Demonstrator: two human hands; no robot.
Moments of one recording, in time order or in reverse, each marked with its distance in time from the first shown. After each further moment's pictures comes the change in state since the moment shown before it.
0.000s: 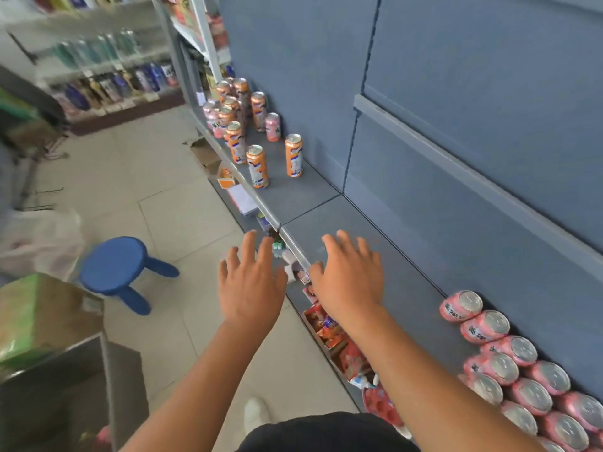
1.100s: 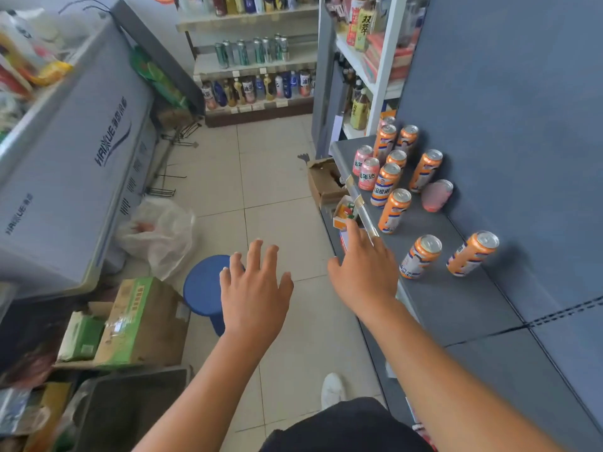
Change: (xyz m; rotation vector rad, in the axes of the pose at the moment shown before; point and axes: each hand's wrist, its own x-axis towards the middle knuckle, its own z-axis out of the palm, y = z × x) left_hand 0.274 -0.319 -0.054 0.107 0.015 -0.365; right_hand 0.321 -0.342 0.102 0.100 -0.067 -0.283
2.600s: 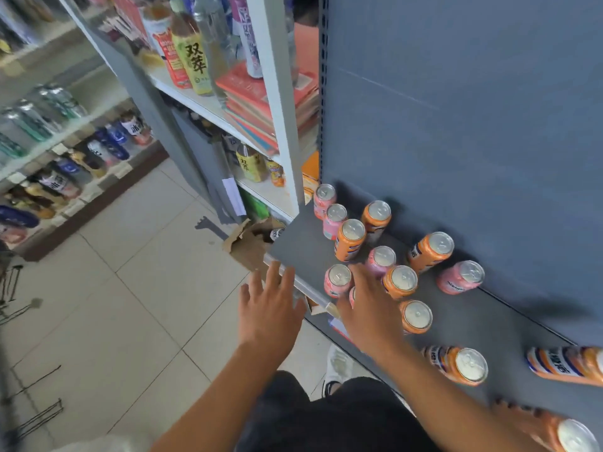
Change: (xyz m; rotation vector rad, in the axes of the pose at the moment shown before) left_hand 0.648 0.160 0.082 0.207 -0.353 0.763; right_hand 0.519 0.065 0.101 0.269 0.092 0.661
